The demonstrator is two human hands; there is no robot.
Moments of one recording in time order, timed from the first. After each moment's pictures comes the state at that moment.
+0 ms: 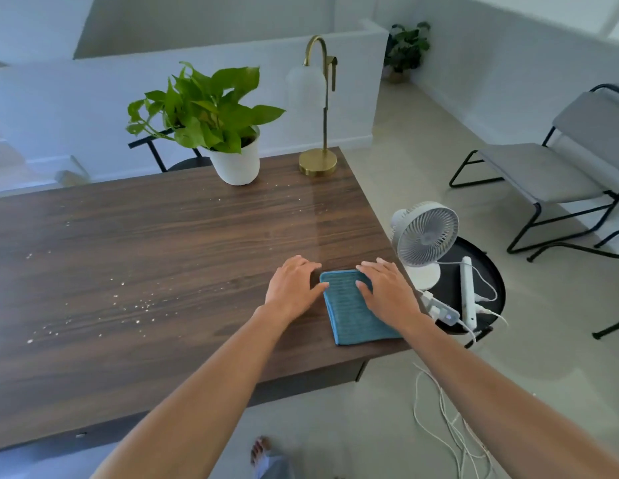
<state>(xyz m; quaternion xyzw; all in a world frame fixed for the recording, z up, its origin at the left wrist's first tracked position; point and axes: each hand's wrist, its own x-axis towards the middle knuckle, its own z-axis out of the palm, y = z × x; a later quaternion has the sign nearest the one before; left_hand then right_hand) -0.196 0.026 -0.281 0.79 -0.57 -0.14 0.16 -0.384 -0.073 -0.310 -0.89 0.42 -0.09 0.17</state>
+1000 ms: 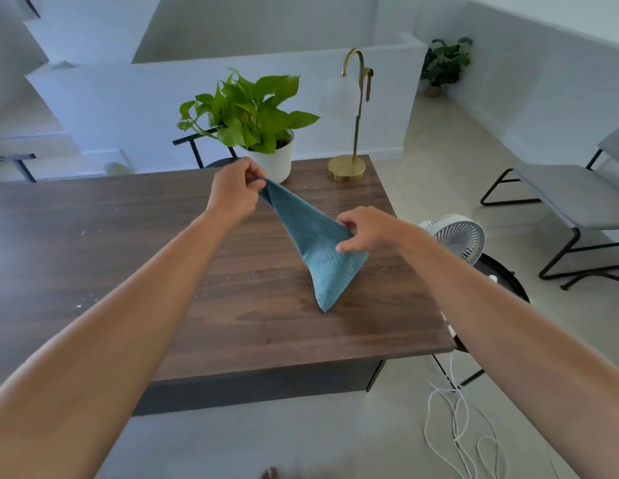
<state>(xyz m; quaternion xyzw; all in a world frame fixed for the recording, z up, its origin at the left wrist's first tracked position) -0.084 0.044 -0.128 0.83 -0.42 -0.03 0.38 -0.296 -0.105 -0.175 -0.93 0.24 0.03 0.28</state>
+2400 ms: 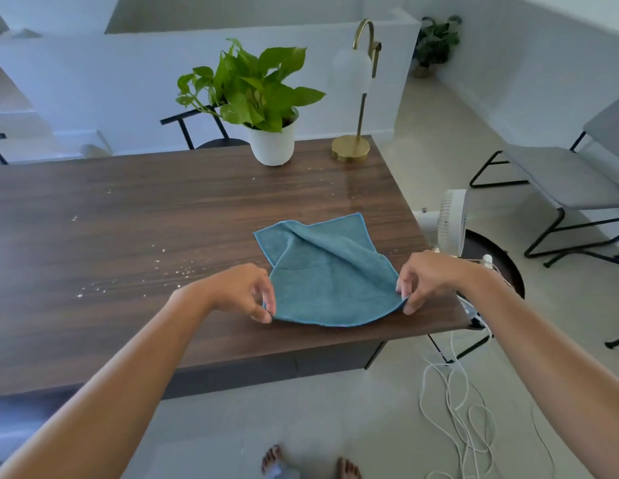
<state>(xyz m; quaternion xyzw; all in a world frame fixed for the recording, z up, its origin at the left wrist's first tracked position) -0.092 0.156 -0.217 0.70 -0.63 -0.34 0.03 -0.383 -0.075 -0.217 -0.88 0.30 0.26 0.25</state>
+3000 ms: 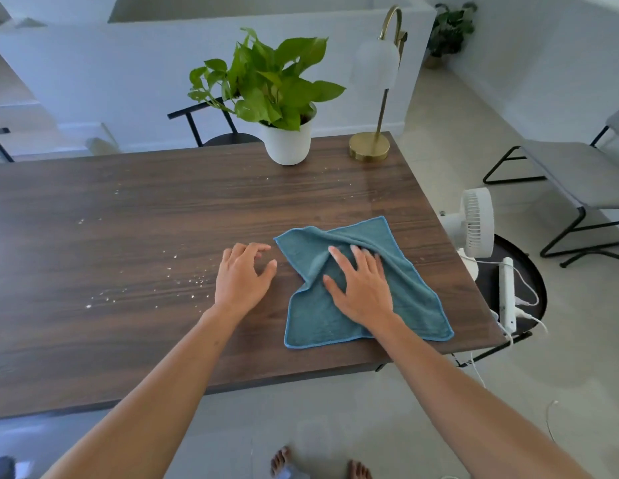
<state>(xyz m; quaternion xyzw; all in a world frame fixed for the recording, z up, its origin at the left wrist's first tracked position) -0.058 0.136 -0.289 0.86 -0.41 -0.05 0.31 -0.258 0.003 -0.330 -0.91 0.39 -0.07 0.13</state>
